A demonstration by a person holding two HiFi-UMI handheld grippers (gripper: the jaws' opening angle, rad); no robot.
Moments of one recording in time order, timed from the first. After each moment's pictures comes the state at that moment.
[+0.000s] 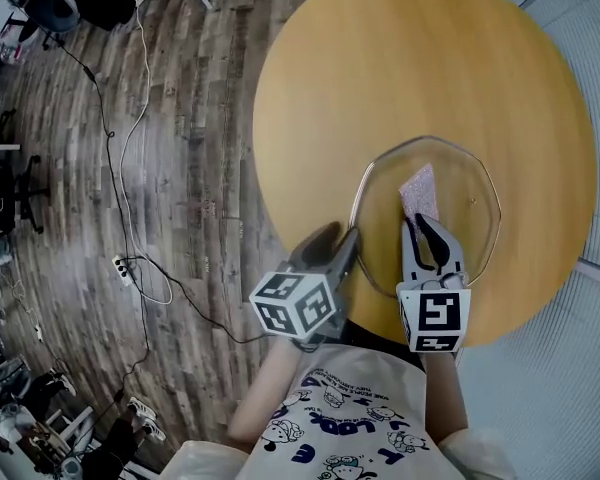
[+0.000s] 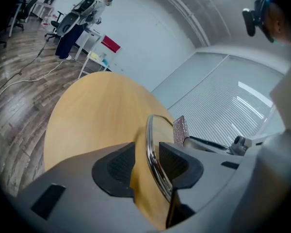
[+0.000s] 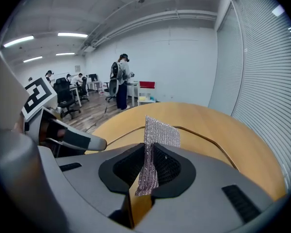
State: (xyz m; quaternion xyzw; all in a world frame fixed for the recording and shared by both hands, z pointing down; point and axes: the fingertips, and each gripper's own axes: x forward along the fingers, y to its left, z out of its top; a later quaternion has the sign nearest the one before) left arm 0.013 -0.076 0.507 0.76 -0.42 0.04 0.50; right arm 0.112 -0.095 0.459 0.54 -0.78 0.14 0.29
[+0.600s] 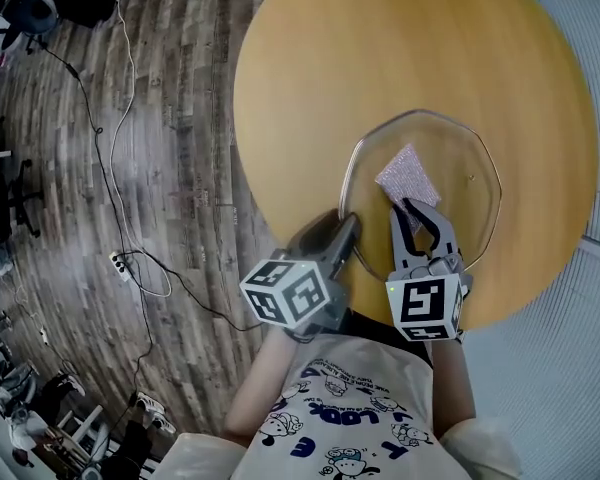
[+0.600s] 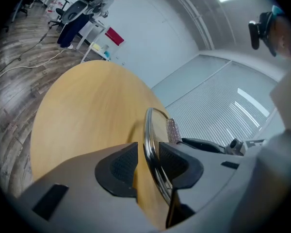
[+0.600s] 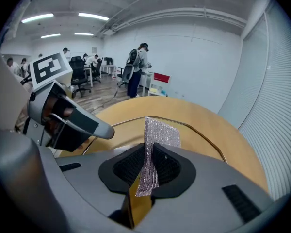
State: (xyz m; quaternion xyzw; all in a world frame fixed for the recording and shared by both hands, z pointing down) left arm 0.025 -0.073 0.513 0.75 -0.39 0.02 0.54; right arm 0.104 -0.089 0.475 0.47 -0.79 0.08 0.39
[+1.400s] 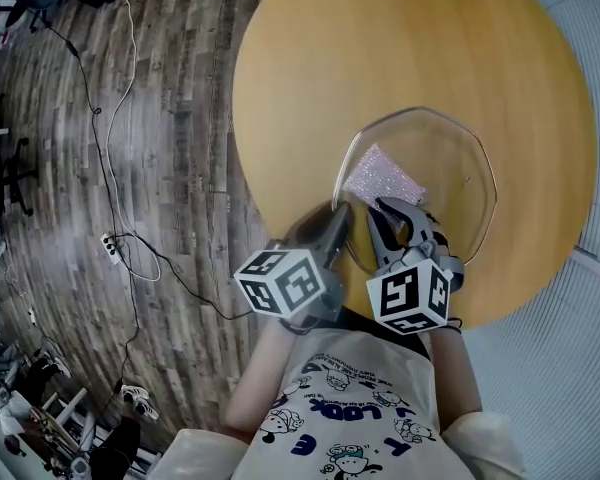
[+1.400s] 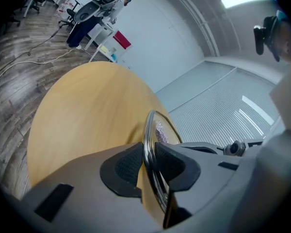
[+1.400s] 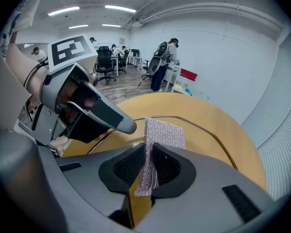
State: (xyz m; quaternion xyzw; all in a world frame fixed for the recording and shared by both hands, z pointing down) left arm 0.029 -0.078 0.516 0.72 -0.42 0.00 0.56; right arm 0.075 -0.077 0.498 0.33 -0.83 0.05 0.45
